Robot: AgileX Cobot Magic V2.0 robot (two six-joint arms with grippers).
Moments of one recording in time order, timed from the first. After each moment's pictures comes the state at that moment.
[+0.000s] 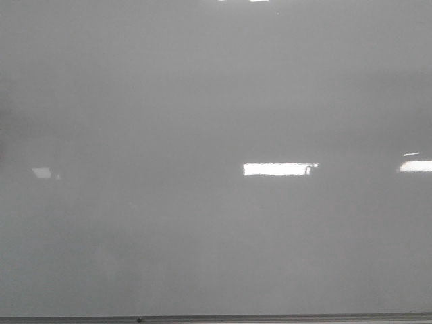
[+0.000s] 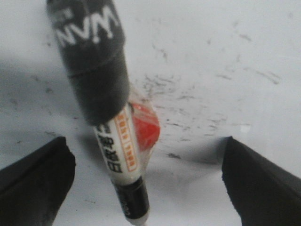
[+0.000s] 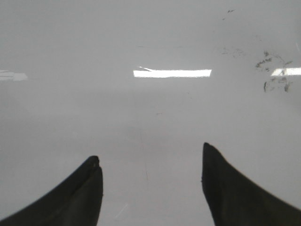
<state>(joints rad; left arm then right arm) 0.03 1.47 -0.81 -0.10 0.21 -0.06 -0.01 0.34 -0.42 -0.01 0.37 0.06</state>
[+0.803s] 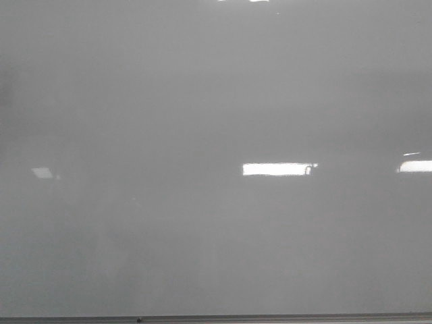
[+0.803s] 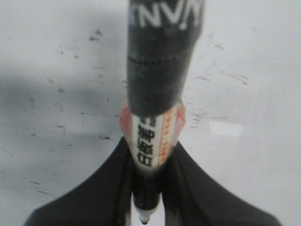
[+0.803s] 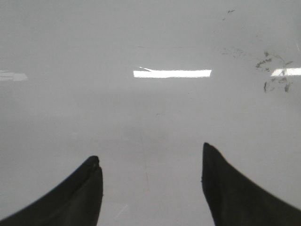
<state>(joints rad) 0.03 1.36 -0.81 -0.10 0.30 -0.06 -0.01 0.34 -0.42 -0.01 0.37 0.06</state>
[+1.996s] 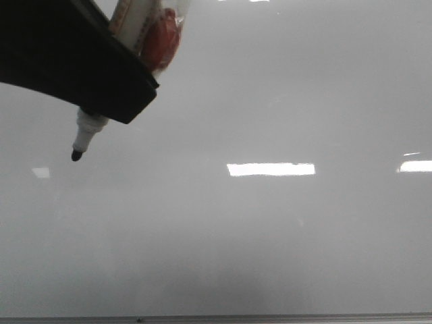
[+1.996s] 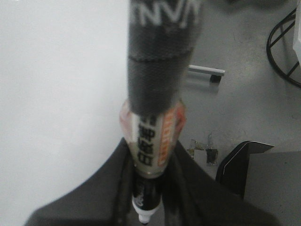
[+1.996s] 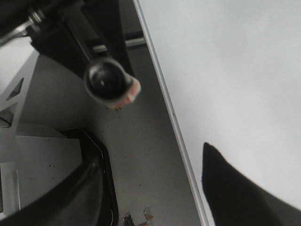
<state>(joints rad) -0.93 1.06 -0.82 -0.25 0.59 0.56 0.69 1.12 -1.15 0.43 0.99 -0.73</state>
